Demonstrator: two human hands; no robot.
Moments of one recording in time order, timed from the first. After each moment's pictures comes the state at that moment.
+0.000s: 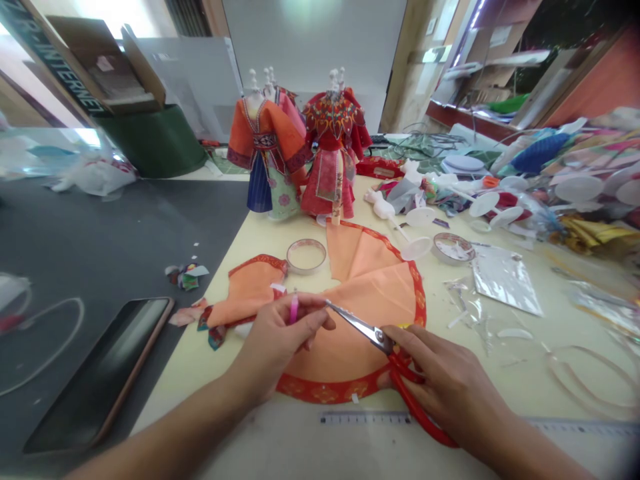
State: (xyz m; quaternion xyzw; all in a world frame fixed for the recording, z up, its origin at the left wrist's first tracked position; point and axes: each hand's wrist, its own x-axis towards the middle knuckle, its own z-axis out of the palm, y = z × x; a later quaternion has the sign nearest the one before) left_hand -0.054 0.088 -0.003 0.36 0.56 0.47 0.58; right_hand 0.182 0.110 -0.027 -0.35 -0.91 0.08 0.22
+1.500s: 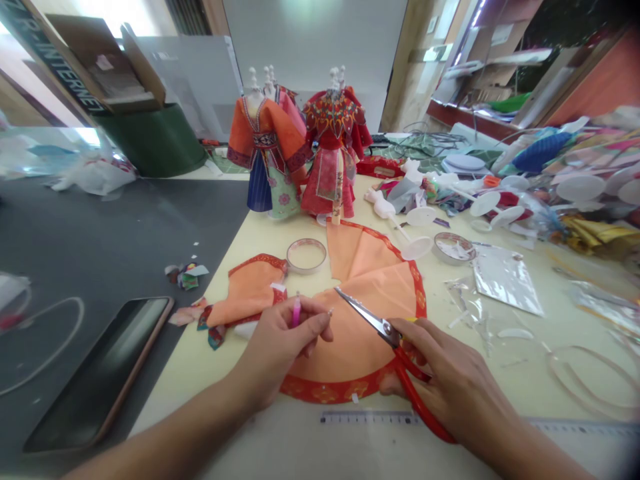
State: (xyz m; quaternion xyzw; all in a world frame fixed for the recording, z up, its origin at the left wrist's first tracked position) left_hand -0.051 0.086 -0.003 0.37 0.55 0.46 0.59; right_hand 0.180 0.110 -0.018 -0.38 -0.89 0.06 0.23
